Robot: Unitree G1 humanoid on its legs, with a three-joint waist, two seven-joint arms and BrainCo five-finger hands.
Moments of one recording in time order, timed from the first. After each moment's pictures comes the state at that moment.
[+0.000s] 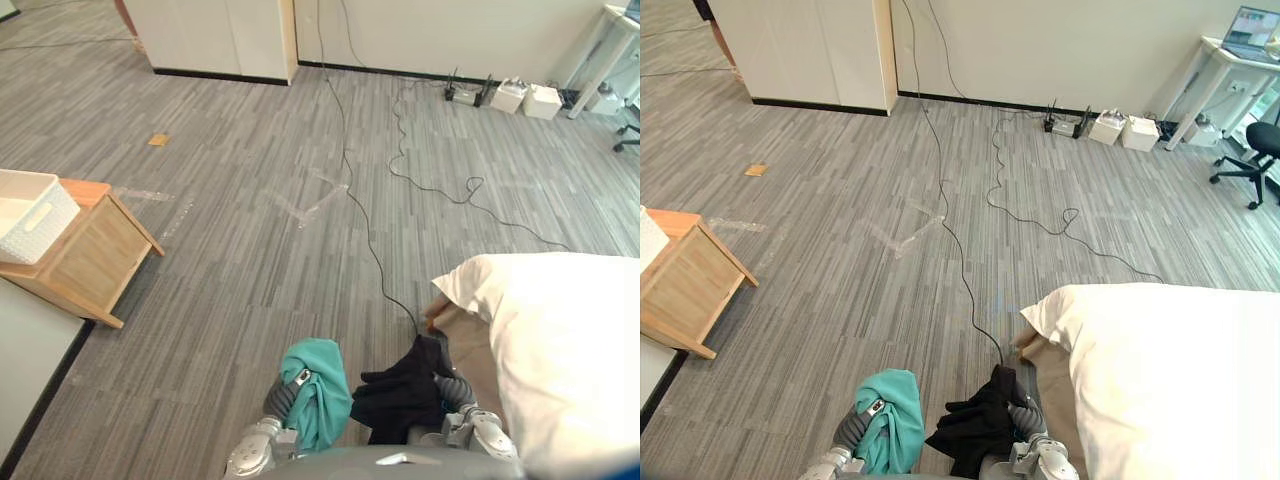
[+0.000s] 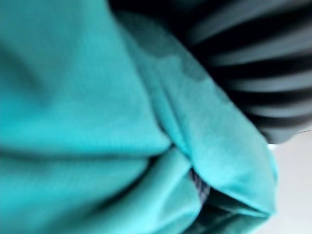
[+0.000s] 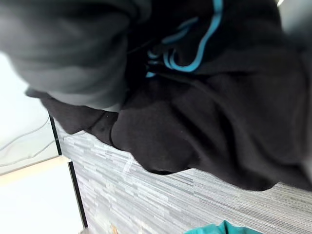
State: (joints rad) left arm 0.28 0.19 -0.36 0.62 -0.40 -0.32 -0.03; right arm 0.20 -0.14 0.17 0.75 0.41 -0.23 0.14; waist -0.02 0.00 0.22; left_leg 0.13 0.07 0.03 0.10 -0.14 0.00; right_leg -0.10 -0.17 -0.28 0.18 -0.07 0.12
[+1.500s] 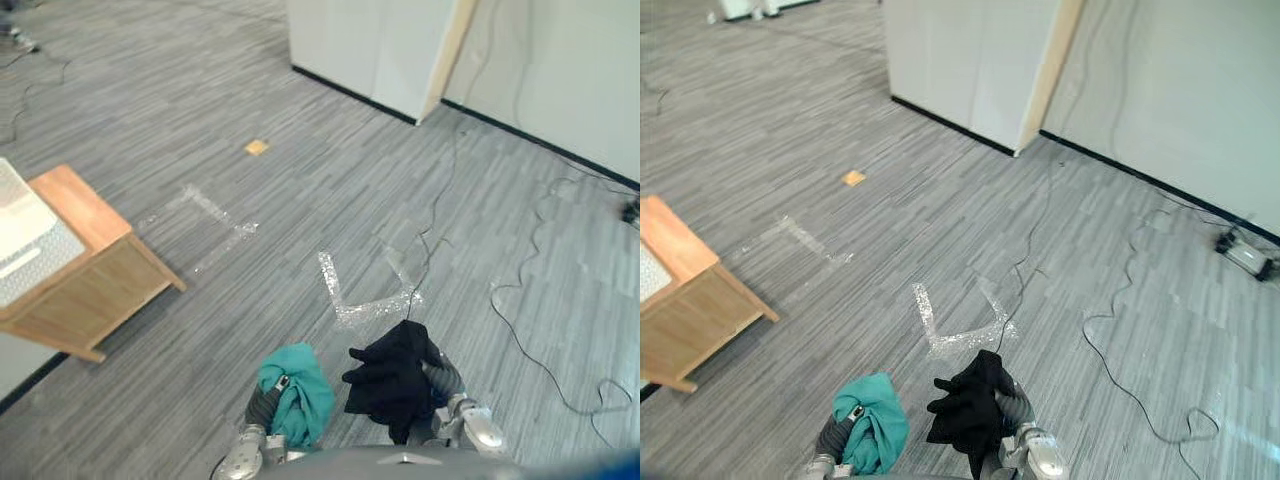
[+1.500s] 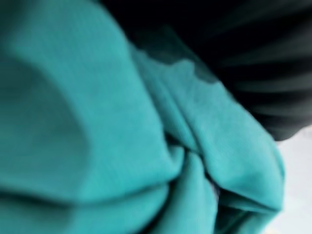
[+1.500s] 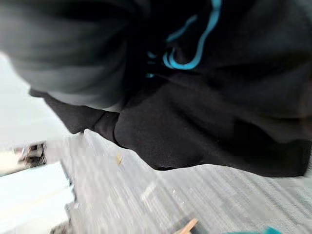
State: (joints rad) left arm 0.32 0.16 -0.26 0.69 -0.37 -0.36 0.12; right arm 0.20 -0.10 0.17 0.54 0.28 -0.19 0.14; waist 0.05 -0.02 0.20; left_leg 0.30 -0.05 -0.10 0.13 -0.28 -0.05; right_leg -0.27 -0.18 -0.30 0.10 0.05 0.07
